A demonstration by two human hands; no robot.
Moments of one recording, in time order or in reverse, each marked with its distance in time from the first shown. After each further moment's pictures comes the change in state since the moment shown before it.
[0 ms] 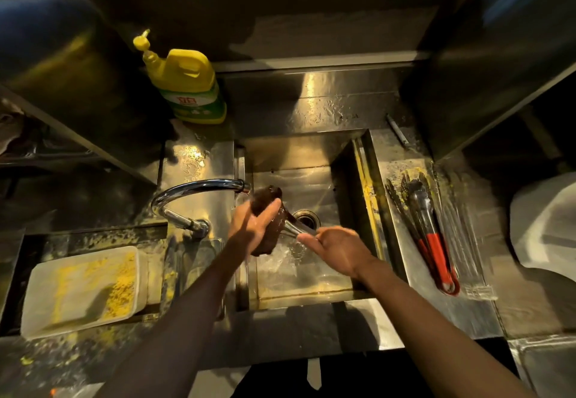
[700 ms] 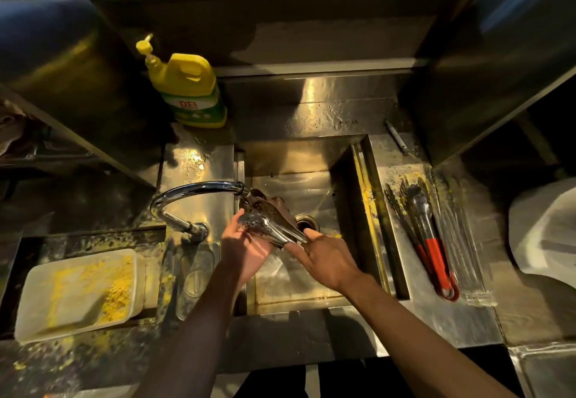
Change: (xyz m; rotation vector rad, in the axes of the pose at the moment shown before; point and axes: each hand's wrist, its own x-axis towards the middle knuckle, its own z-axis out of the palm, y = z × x) left_hand -0.010 -0.025 -0.008 -1.057 -0.081 -0.471; right_hand -0.005 -0.024 0.013 -0.215 0.064 -0.086
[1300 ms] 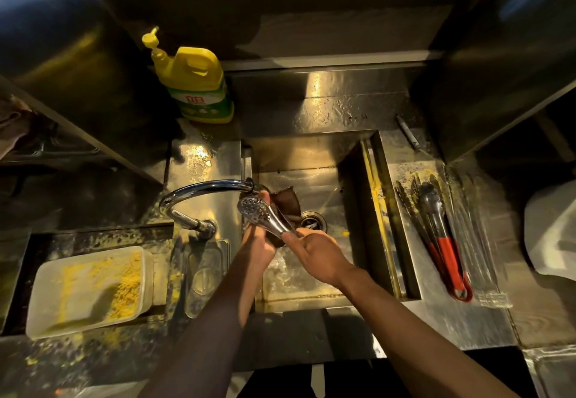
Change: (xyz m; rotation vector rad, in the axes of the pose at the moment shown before) left_hand 0.045 -0.009 -0.015 0.395 0.190 0.103; right_hand 0.016 -0.021 0.009 0.515 -0.049 0.083
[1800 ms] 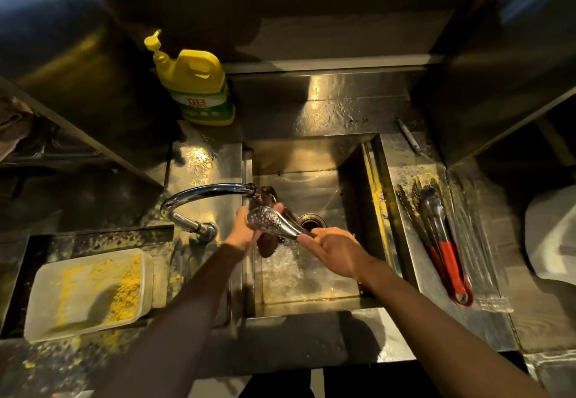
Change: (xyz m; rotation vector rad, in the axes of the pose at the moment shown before) left_hand -0.020 0.039 0.003 0.412 -0.194 0.158; right_hand 0.006 0.020 -0.029 -0.203 -0.046 -0.025
